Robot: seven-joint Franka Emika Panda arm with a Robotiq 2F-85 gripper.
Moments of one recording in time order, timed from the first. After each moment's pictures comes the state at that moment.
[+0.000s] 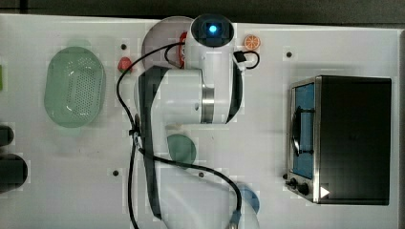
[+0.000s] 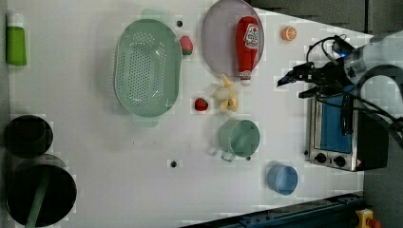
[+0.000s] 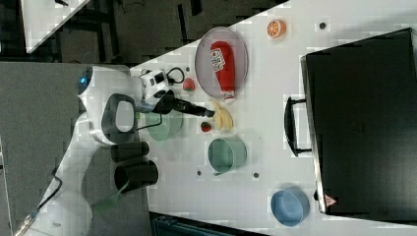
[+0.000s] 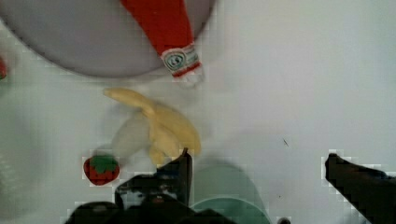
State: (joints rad) arm -0.09 0.36 0.12 -1.84 0.01 0.42 -0.41
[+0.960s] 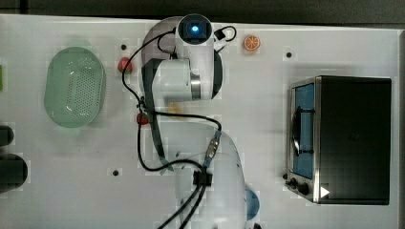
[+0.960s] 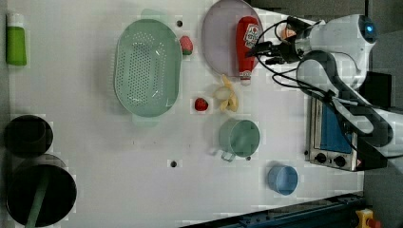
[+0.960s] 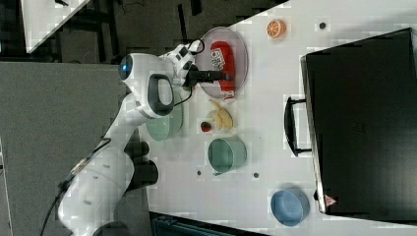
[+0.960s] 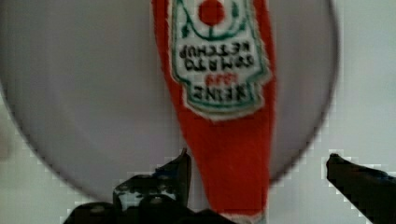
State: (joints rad) arm -0.04 0.74 0.11 -1.61 -0.07 0.74 -0.55
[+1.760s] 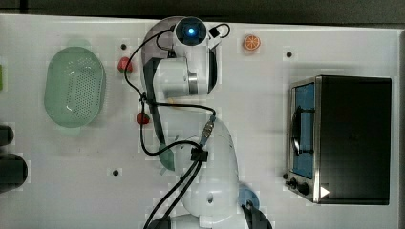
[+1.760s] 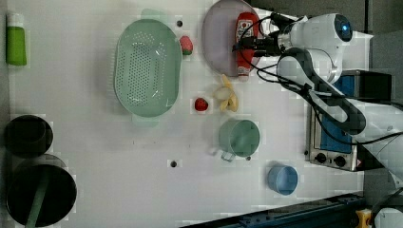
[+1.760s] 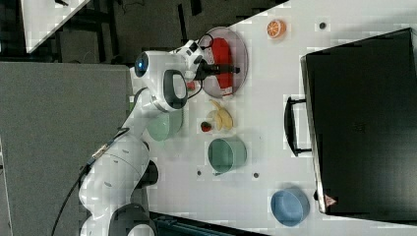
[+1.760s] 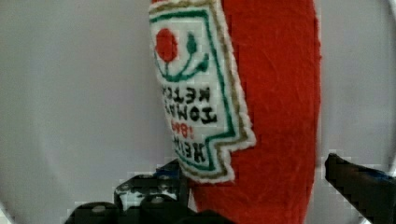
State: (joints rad) arm -0.02 0.89 0.11 -1.50 -0.09 0.82 -0.56
